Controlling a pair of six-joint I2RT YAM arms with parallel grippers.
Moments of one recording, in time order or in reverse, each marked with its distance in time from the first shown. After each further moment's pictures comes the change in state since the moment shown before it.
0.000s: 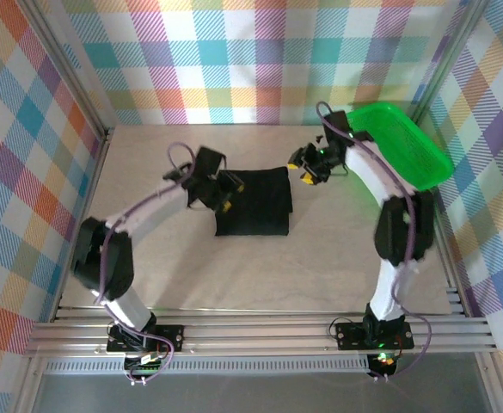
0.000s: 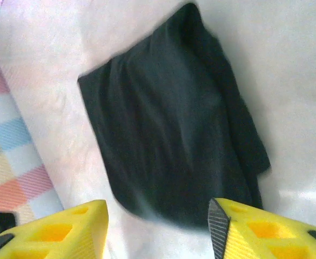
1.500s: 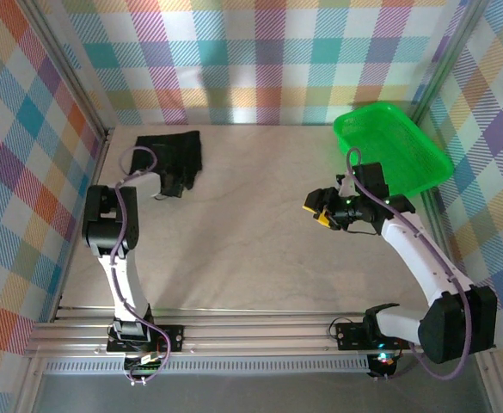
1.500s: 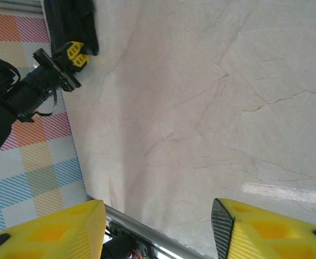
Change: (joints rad) left arm 0.532 0.442 0.144 0.299 -0.078 -0.011; right arm -0.016 -0.591 -0.573 0.124 -0.101 0.004
